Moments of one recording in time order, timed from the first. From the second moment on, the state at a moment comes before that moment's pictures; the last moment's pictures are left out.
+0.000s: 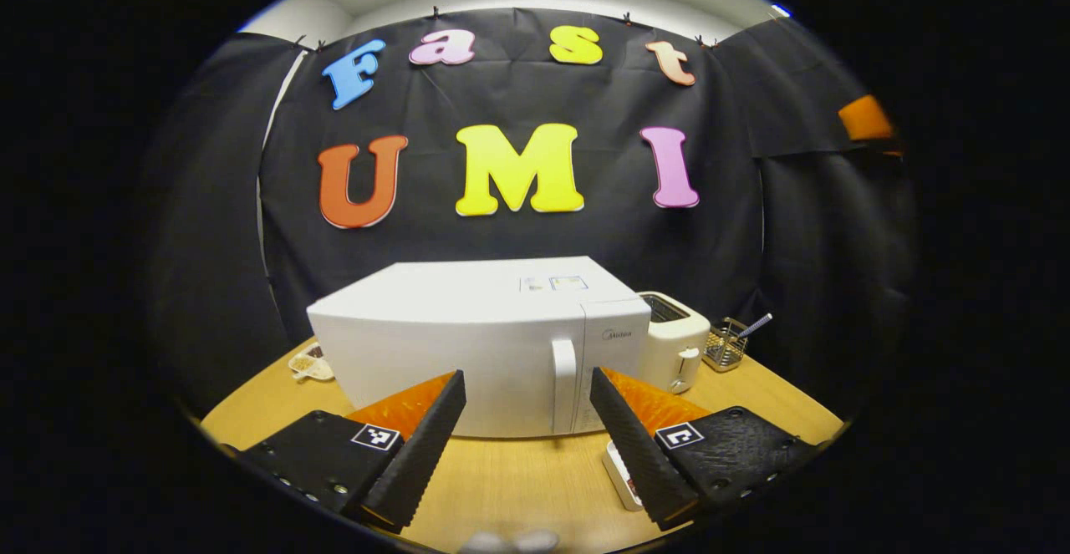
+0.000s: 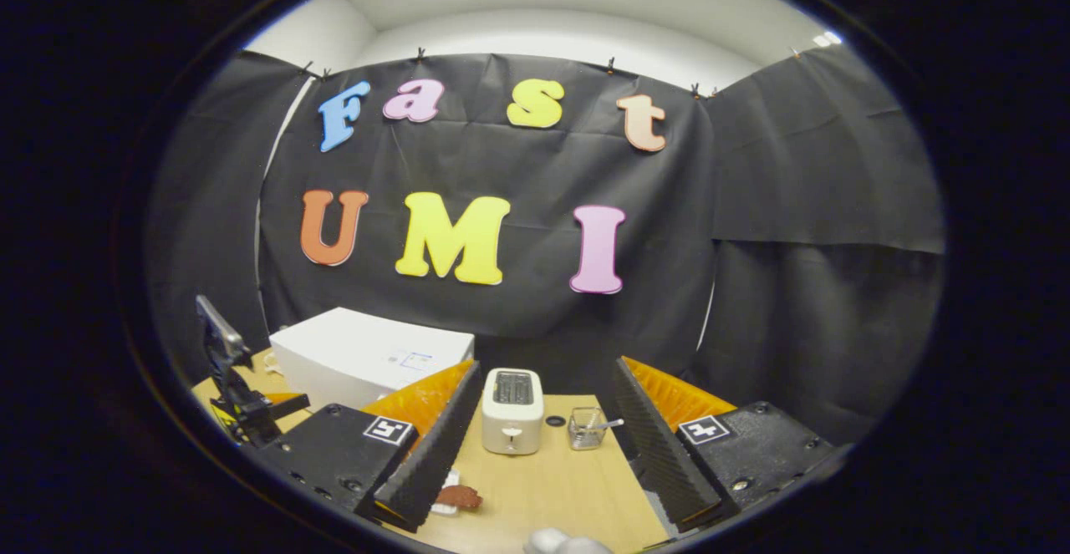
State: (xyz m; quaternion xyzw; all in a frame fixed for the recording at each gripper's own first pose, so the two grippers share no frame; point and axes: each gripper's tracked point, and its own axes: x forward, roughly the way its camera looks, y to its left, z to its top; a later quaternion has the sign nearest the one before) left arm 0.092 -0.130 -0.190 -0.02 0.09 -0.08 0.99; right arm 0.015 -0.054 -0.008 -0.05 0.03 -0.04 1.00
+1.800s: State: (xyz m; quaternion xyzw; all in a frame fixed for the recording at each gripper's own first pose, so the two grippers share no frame) left arm 0.112 -0.147 -0.256 0.01 0.11 -0.09 0.99; right arm -0.013 -0.072 -0.033 -0.08 0.06 -0.06 0.99
